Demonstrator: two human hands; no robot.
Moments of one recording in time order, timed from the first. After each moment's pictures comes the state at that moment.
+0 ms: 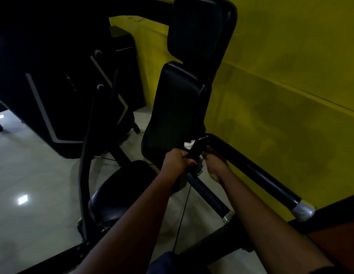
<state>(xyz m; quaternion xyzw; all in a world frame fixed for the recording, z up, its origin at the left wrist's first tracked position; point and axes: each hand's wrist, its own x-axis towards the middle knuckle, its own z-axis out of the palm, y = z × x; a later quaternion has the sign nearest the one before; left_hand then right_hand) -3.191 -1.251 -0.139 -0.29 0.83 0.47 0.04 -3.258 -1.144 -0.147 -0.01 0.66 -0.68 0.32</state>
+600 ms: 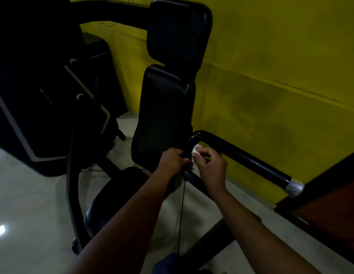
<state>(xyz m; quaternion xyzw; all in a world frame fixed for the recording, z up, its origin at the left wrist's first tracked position) -3.194 -1.262 -0.140 -0.22 0.86 0.45 0.08 -3.198 -1.133 -0.150 -0.09 0.79 -0.60 -0.09</state>
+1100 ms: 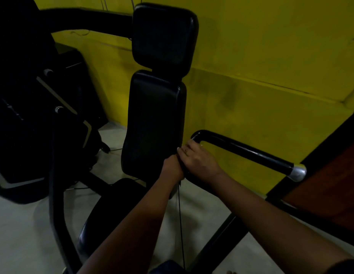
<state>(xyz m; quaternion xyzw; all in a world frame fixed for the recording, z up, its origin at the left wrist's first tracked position) -3.194 -1.273 -0.152 -0.08 0.96 0.23 0.12 -3.221 -1.161 -0.141 -0.46 0.82 0.05 -0.33</state>
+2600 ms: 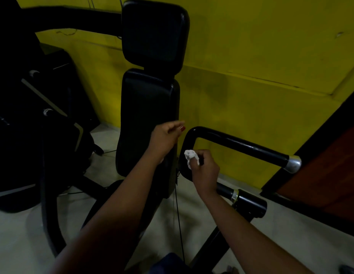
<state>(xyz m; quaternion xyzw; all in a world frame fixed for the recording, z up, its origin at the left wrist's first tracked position) -3.215 -1.298 -0.104 -0.05 0.75 0.65 -0.05 -3.184 -1.165 -0.189 -0.03 0.80 -0.55 -0.22</state>
